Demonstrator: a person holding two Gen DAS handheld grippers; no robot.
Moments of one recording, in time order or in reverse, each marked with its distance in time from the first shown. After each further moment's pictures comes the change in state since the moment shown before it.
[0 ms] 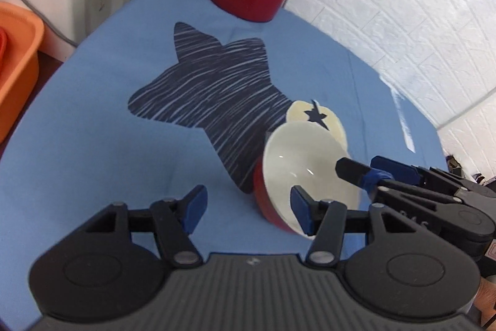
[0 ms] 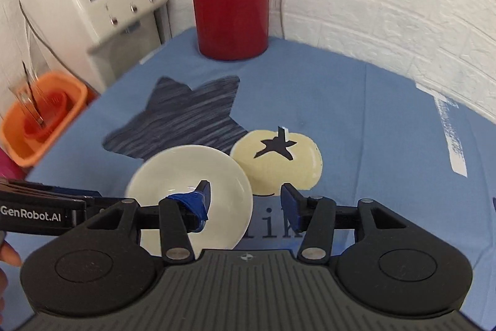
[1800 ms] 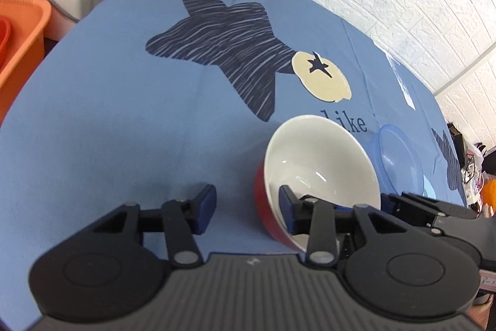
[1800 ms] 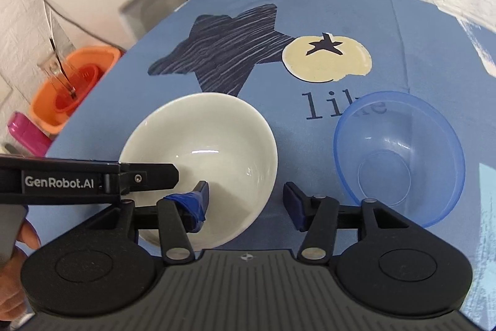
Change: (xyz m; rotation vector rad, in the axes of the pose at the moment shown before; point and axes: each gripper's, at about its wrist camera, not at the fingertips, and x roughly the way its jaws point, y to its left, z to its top) left arm -0.019 0.017 -0.064 0.073 0.013 -0.014; right arm -0.010 0.033 -0.086 0.132 0.064 0.160
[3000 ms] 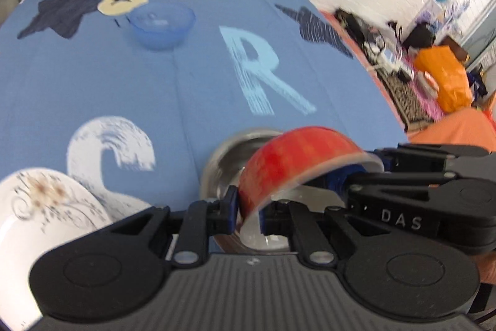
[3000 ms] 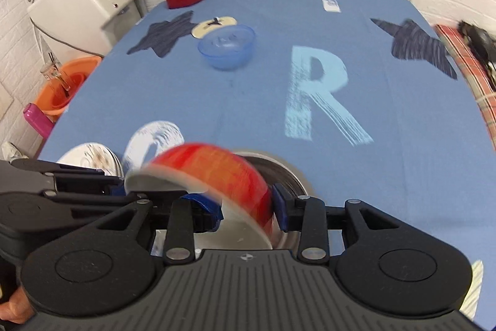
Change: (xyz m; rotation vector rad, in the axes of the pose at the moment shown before) left arm -0.084 -0.188 -0.210 0.406 0.117 -0.140; right arm -0.221 -0.047 -0.182 0.166 -0.050 -0.176
